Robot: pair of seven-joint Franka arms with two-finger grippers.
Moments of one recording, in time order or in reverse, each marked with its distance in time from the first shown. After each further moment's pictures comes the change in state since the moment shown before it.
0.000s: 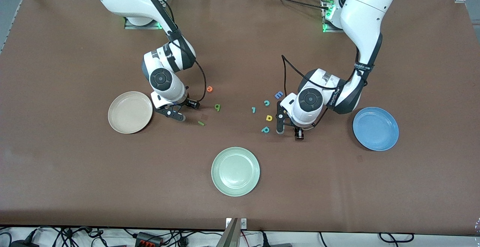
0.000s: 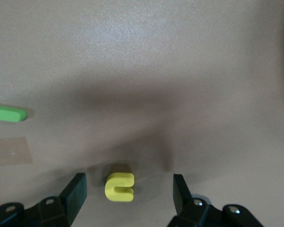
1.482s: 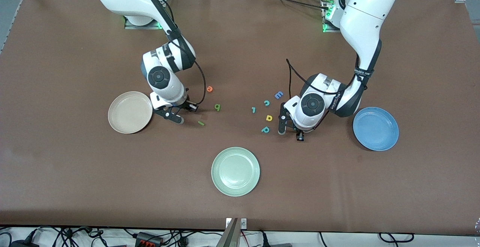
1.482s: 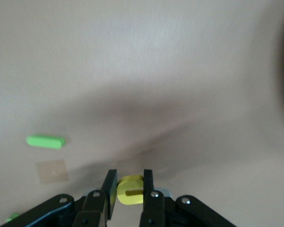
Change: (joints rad) left arm 0.010 0.038 0.006 0.002 0.000 0.022 0.070; right arm -0.018 -0.044 -0.019 0.024 0.001 0.026 0.005
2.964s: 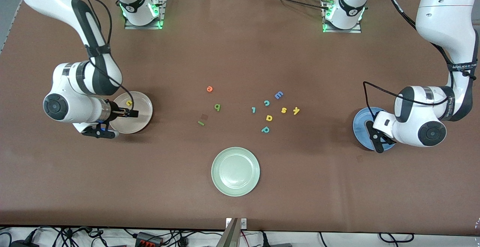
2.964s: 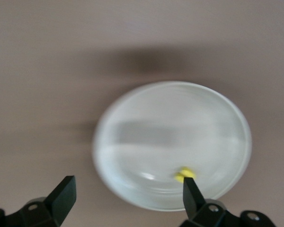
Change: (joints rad) left arm 0.424 -0.086 0.030 0.076 0.001 -0.395 0.005; right arm -0.349 -0.035 0.024 0.218 0.000 -0.467 -0.672
